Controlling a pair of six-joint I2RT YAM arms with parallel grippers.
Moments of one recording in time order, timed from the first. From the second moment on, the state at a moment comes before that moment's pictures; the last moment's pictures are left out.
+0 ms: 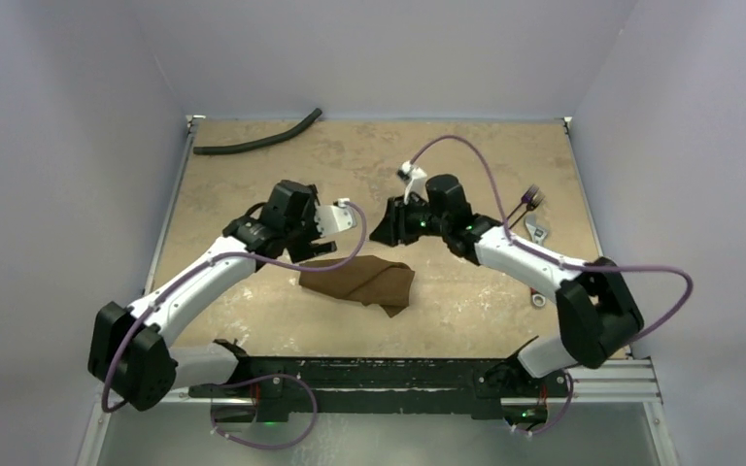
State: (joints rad) left arm -0.54 1.28 0.94 -0.53 -0.09 0.81; right arm 0.60 1.51 0.89 0.11 -0.56 0.46
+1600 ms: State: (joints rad) left arm -0.34 1.54 1.27 -0.56 0.04 0.57; right arm -0.30 2.02 1.28 -0.05 -0.04 0.47
